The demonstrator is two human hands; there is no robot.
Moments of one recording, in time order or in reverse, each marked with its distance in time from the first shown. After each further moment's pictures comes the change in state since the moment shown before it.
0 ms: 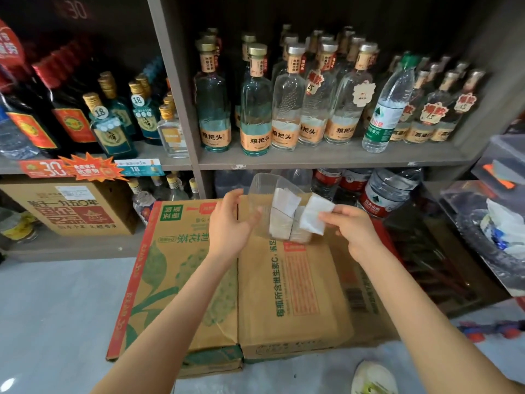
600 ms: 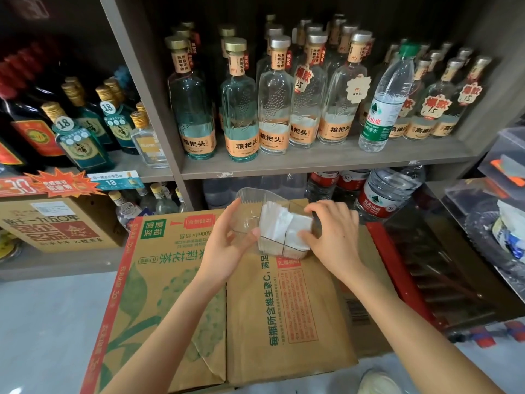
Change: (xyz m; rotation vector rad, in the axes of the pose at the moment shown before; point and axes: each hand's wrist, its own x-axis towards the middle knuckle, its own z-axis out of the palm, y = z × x) left_hand 0.005 -0.006 0.013 -0.246 -0.212 -0.071; right_hand 0.037 0.034 0.012 -0.971 0.218 -0.803
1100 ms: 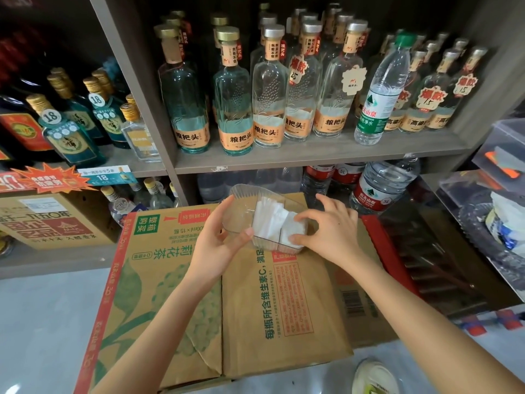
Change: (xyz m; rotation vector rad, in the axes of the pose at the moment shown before) left_hand -0.008 0.001 -0.005 -0.003 -0.016 0.003; right_hand 0.005 0.001 -0.013 -0.109 -0.370 0.137
